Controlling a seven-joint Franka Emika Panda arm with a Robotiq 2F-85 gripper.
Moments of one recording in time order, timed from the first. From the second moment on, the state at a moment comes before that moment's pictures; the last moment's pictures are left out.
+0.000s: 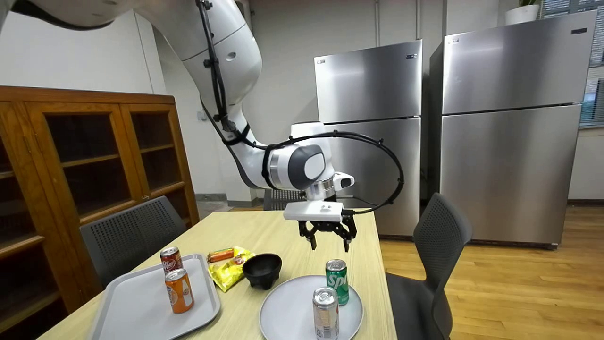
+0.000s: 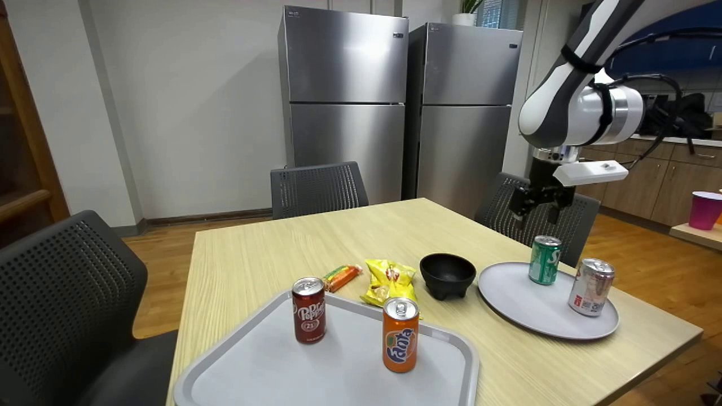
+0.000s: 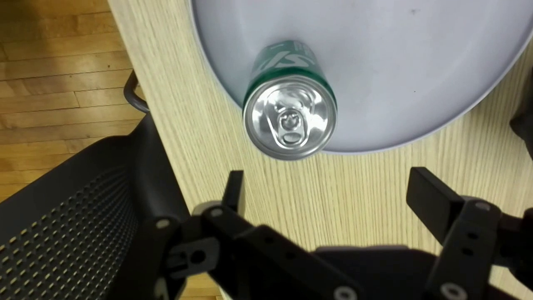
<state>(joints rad) -0.24 0.45 -0.08 -2.13 -0.01 2.72 -0.29</state>
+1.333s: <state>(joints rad) -0.24 0.50 -0.10 -2.14 -0.03 2.72 -0.29</state>
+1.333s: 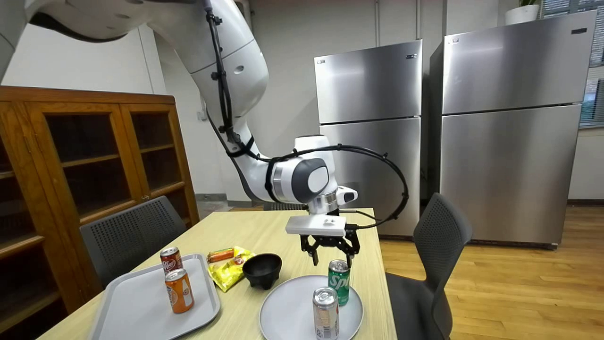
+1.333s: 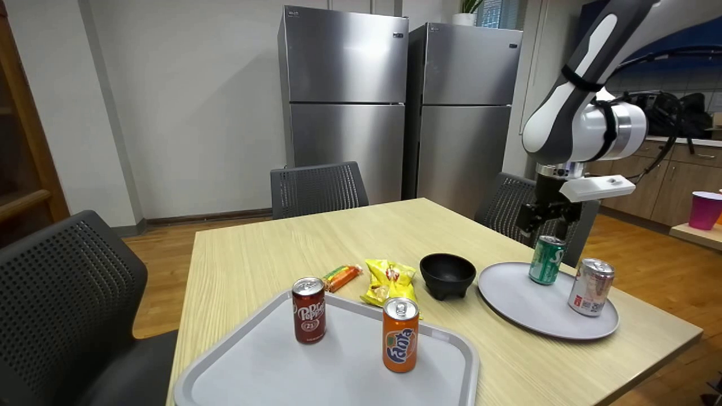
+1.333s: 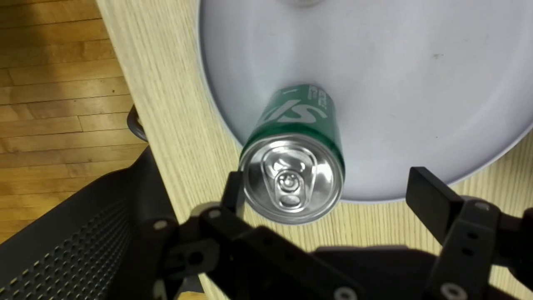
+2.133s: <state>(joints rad) -0.25 0.50 -0.09 -2.12 -0.03 2.72 -0.29</state>
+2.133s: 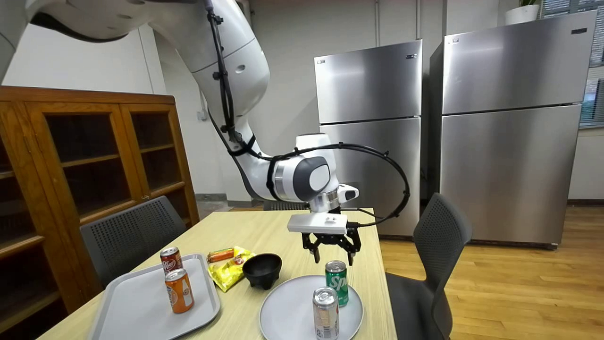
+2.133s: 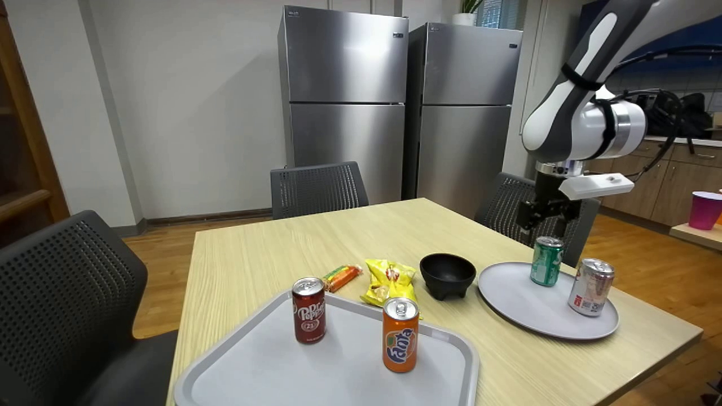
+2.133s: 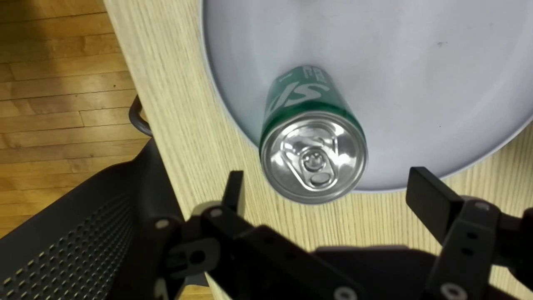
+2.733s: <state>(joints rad) -0.25 0.55 -0.09 -2.12 -0.03 2.72 -0.29</state>
